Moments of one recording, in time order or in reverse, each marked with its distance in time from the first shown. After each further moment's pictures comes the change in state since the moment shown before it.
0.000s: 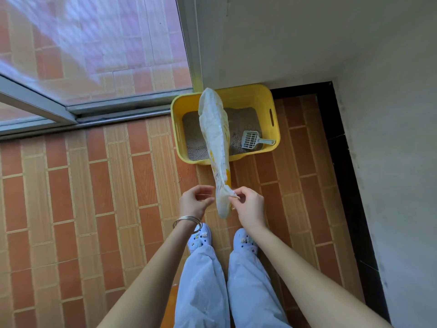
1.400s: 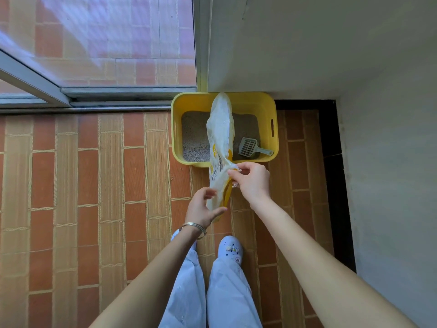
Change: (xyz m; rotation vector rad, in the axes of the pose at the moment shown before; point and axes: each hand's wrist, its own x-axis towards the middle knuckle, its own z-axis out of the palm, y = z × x) left_hand 0.020 -0.025 0.050 0.114 -0.015 0.093; right_hand 0.058 -0.062 -0.040 0.029 -0.012 0.017
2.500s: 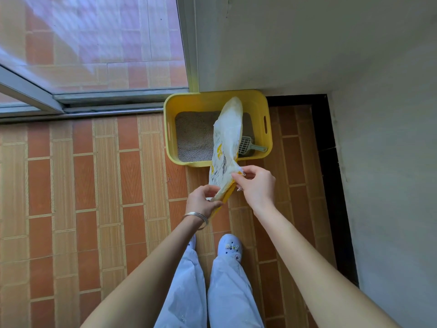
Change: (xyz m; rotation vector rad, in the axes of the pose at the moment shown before) left_hand 0.008 0.026 0.002 0.008 -0.064 -0.068; right_hand -0.016 0.017 -0.020 0.037 0.086 0.045
